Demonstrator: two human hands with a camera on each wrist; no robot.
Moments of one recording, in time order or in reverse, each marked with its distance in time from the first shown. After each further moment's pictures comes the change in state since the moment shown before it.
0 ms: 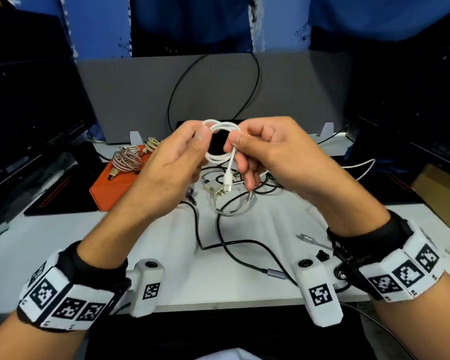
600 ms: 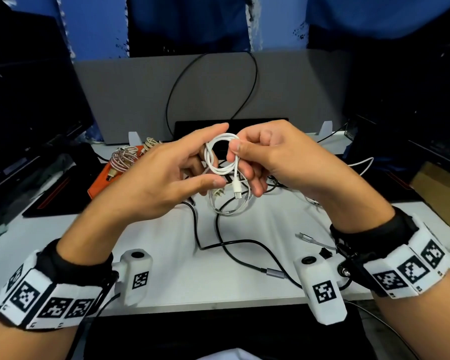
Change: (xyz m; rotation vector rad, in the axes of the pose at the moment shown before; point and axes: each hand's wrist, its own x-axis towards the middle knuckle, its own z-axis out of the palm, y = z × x) left_hand -0.005 0.015 -0.018 0.316 -0.295 0.012; right_hand -0.002 0.002 -0.008 -0.077 -0.079 0.071
